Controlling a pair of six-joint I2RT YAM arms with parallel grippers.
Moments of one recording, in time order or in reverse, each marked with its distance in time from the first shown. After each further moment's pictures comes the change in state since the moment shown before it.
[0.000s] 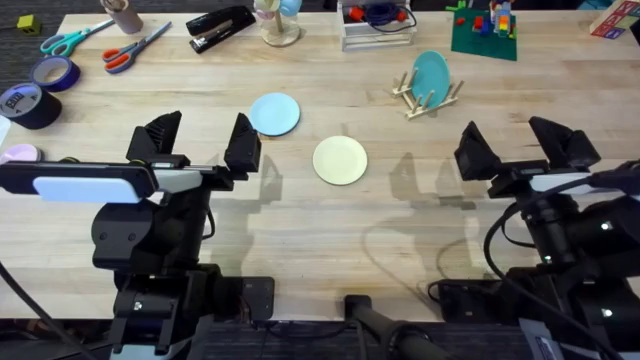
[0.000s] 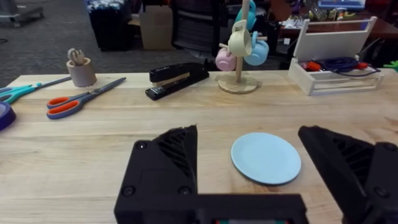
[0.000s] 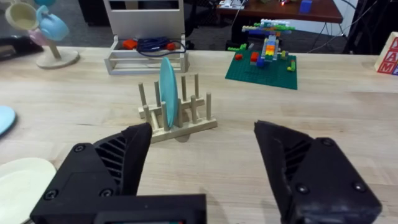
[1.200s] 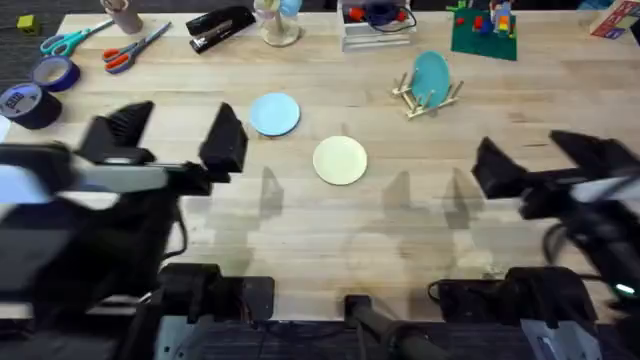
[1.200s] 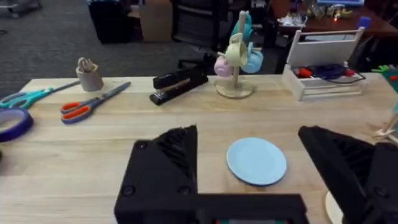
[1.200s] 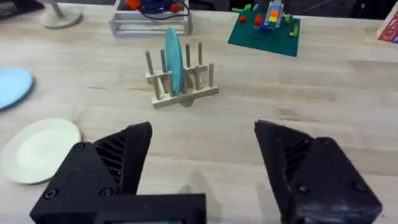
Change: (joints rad) left arm 0.000 0.038 0.327 -0.344 0.000 0.000; right arm 0.000 0.047 0.358 -0.526 -0.011 -0.034
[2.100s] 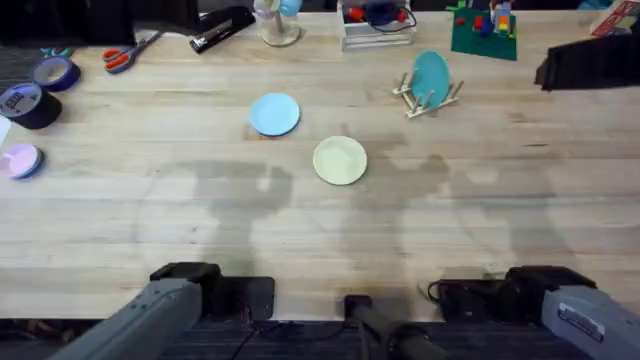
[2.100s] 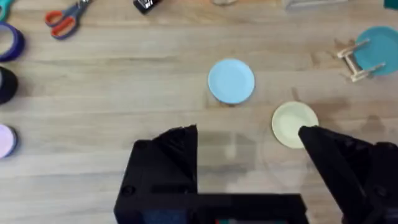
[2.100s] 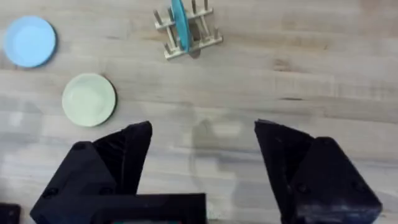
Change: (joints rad) left arm 0.000 1.078 1.429 -1.104 0.058 -0.013; right arm 0.000 0.988 1.121 -0.738 -0.004 -0.004
